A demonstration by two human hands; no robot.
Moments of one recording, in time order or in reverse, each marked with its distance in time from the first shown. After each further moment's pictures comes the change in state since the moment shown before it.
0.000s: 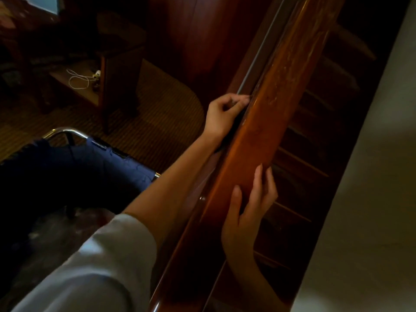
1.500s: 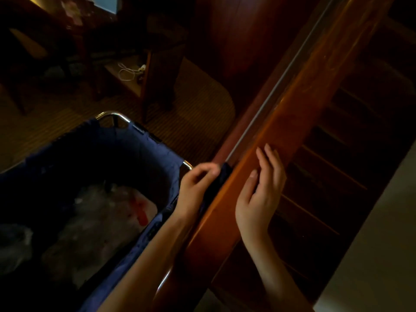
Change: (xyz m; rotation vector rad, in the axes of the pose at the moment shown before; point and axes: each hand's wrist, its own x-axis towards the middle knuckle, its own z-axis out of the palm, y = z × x) left_hand -0.192 -0.064 -0.063 -0.224 0.234 -0.175; right_hand -0.005 -0.007 -0.001 -0.098 -0.063 -0.269
